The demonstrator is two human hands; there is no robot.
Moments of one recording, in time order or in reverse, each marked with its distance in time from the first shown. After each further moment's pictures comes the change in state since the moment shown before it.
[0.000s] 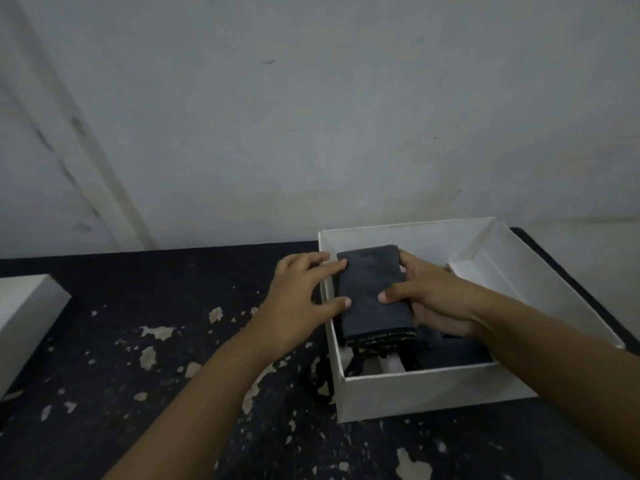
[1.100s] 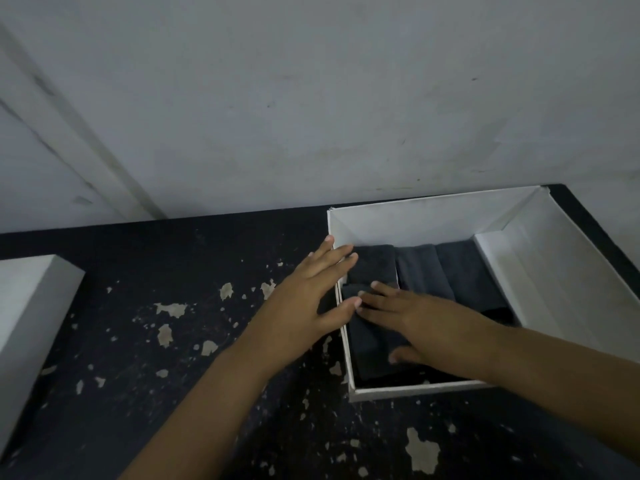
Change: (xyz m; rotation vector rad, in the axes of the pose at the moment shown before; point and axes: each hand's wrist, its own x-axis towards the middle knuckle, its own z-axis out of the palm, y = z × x) left_hand -0.001 -0.006 0.000 -0.009 -0.163 0.084; right_hand -0.008 0.017 0.013 -1.646 -0.386 -0.226
